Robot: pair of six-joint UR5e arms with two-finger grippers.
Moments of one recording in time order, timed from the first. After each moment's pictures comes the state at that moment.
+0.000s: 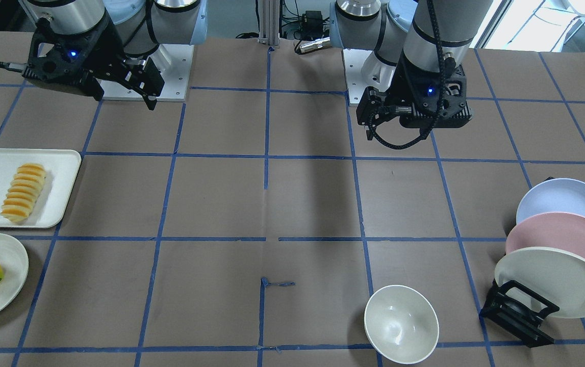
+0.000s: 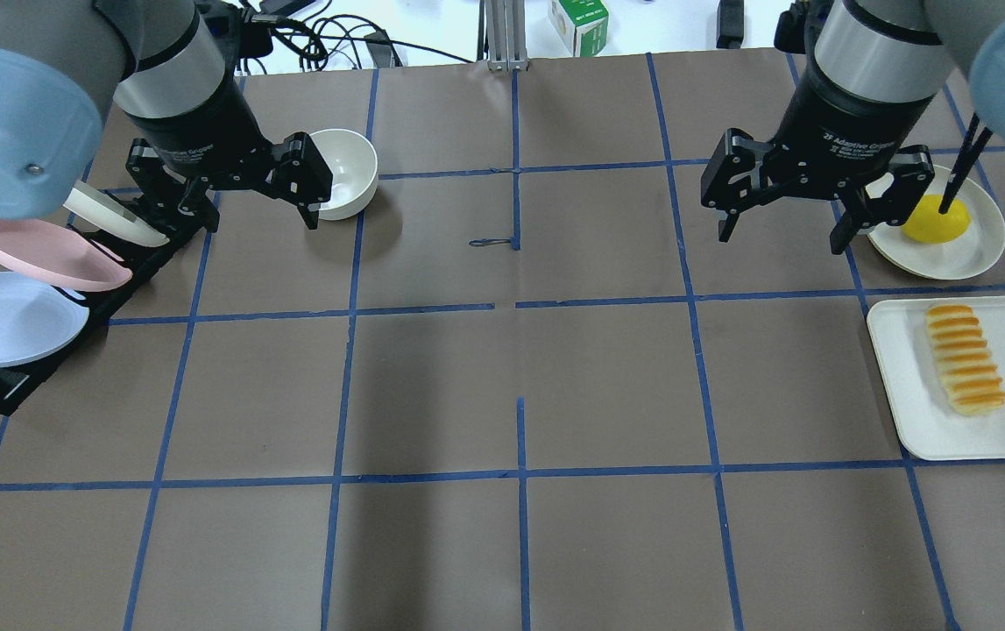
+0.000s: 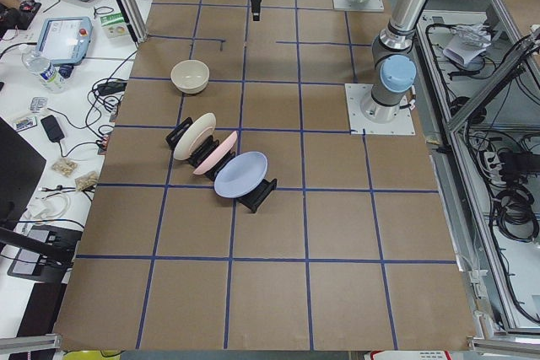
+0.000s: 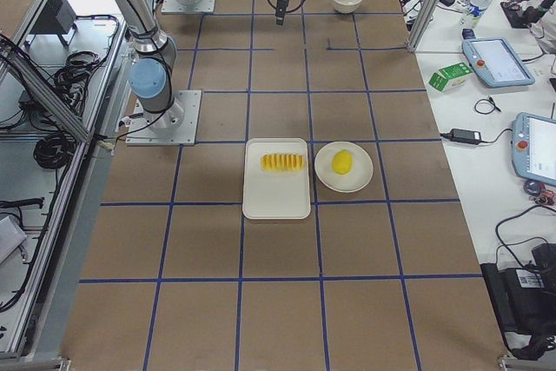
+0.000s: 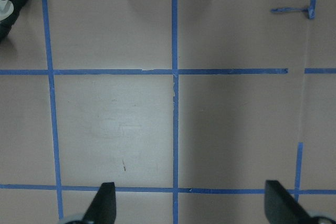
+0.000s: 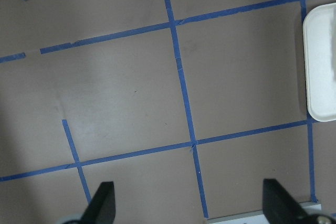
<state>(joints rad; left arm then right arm) -1.63 -1.59 -1.56 -1.57 1.61 -0.07 1.58 -1.63 1.57 -1.43 -1.55 0.20</state>
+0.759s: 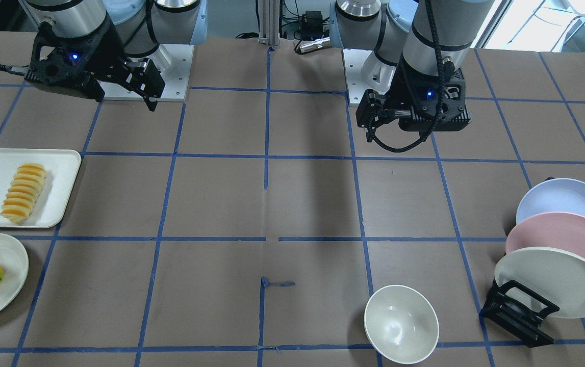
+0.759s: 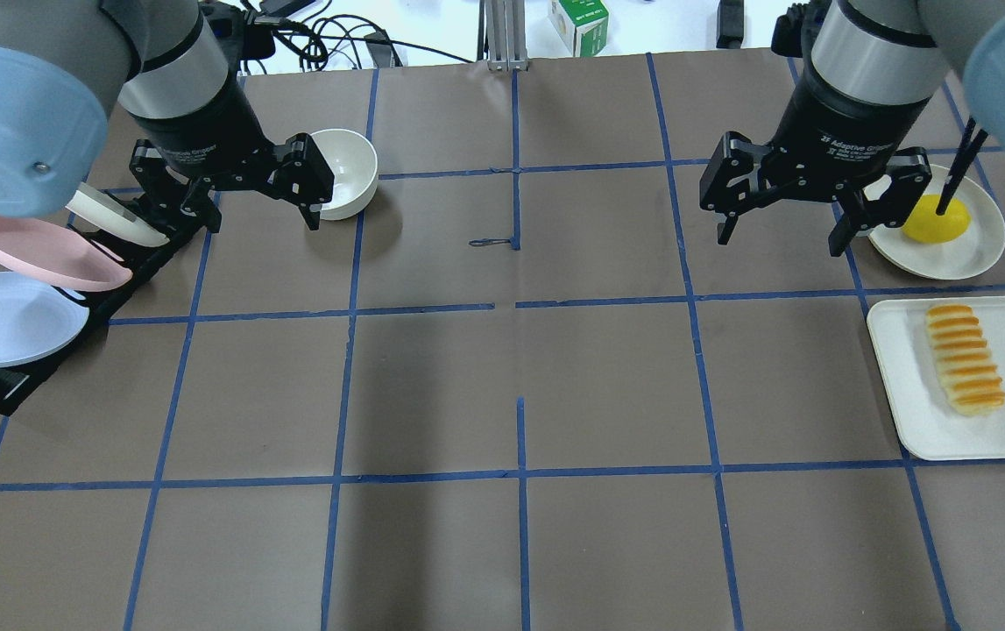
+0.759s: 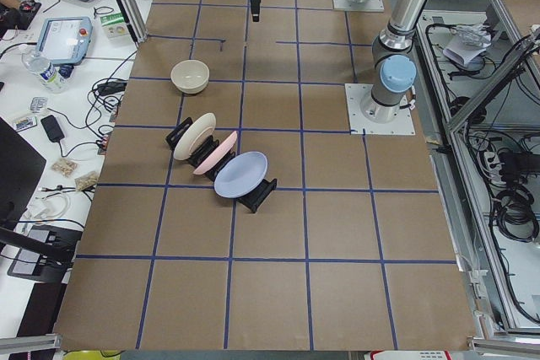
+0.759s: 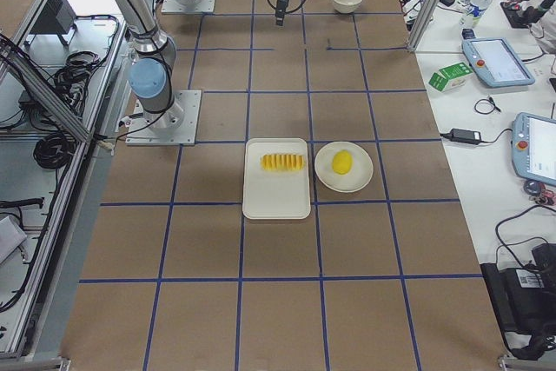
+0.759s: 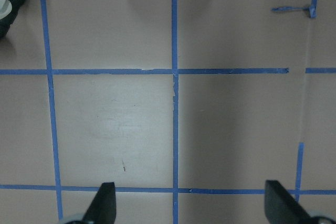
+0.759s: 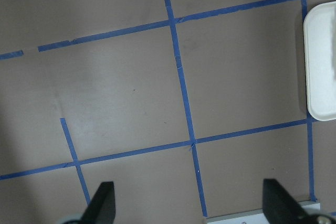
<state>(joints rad) -1.63 -1.60 -1.56 -1.56 1.61 -0.07 1.59 -1.62 1.57 -1.42 -1.56 0.20</state>
